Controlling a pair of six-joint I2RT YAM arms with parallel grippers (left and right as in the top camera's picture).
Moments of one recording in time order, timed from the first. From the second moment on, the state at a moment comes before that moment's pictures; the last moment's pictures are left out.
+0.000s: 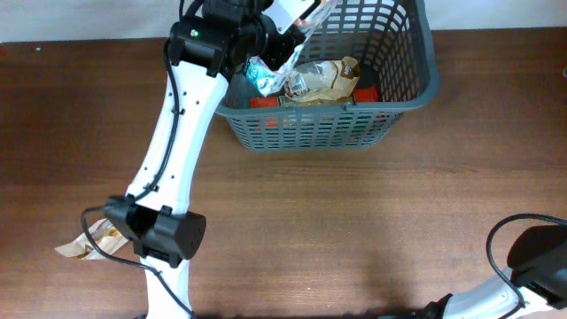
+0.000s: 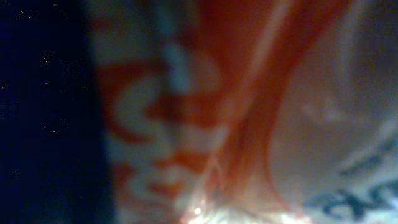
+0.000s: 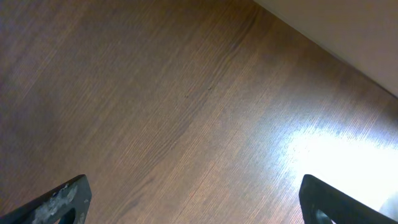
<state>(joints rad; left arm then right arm) -0.36 2.12 2.42 -1.00 0.32 0.47 -0.61 1.87 2.13 -1.37 0.19 0.32</state>
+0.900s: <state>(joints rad) -0.34 2.30 2.25 -0.94 0.31 0.44 -0.61 1.87 2.13 -1.37 0.19 0.32</state>
